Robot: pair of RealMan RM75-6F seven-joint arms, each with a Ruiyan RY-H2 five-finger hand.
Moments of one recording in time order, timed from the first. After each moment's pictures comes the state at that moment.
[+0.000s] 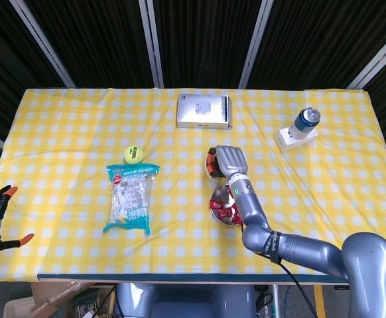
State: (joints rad) left arm -0.09 -1.09 -0.05 -1.73 1.33 1.35 -0.07; right arm 1.06 -1.67 0.36 -1.33 -0.43 0.89 -0.49
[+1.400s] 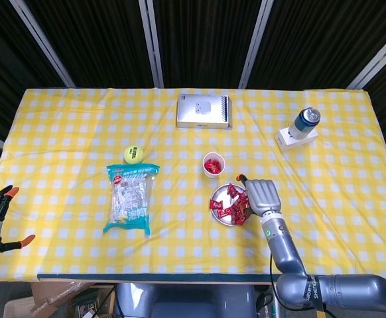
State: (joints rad) left arm -0.08 -1.08 -0.04 -1.74 1.38 1.39 -0.07; right arm 0.84 -1.44 0.14 -1.87 -0.50 1.24 -0.65
